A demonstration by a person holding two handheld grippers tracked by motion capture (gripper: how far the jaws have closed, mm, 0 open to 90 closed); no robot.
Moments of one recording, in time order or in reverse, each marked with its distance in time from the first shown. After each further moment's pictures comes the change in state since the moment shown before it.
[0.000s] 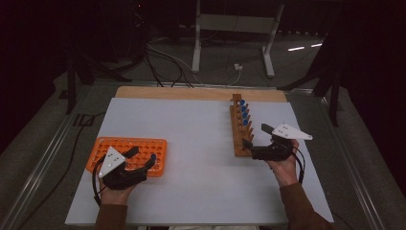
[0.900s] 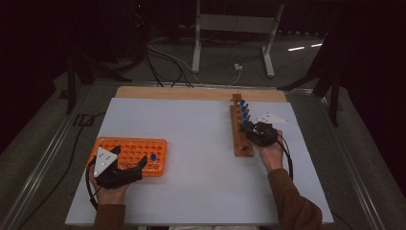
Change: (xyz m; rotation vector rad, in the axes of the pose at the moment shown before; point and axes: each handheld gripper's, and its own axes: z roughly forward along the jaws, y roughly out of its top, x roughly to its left) left arm 0.009 -0.005 -0.004 -0.008 0.136 -0.042; right arm -0.028 -0.012 0.068 0.146 -0.106 0.037
